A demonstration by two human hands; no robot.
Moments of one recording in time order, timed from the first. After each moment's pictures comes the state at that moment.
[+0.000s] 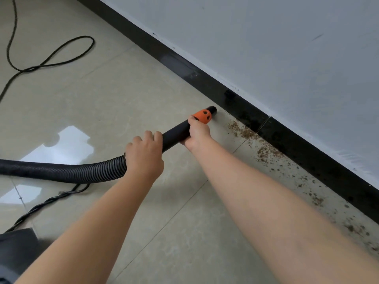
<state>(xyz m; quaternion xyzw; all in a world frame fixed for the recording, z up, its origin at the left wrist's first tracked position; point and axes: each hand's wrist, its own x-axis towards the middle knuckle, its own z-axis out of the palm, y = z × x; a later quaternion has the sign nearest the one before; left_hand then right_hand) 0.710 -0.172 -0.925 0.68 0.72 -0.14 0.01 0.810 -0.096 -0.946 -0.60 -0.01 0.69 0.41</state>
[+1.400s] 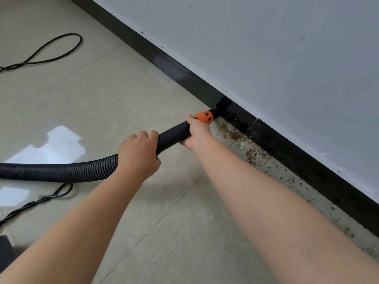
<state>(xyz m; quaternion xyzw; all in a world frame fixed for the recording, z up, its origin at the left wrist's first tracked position) 0.730 -0.159 -0.917 0.69 0.71 -0.12 0.06 0.842 -0.083 -0.952 -0.62 -0.02 0.69 0.37</state>
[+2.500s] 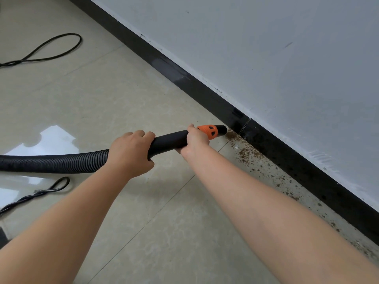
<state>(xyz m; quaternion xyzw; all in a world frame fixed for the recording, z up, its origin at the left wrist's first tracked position) 0.716 -0.172 -0.910 0.74 0.66 -0.09 0.06 0.840 -0.115 -0.942 -0.66 0.03 0.65 0.38</state>
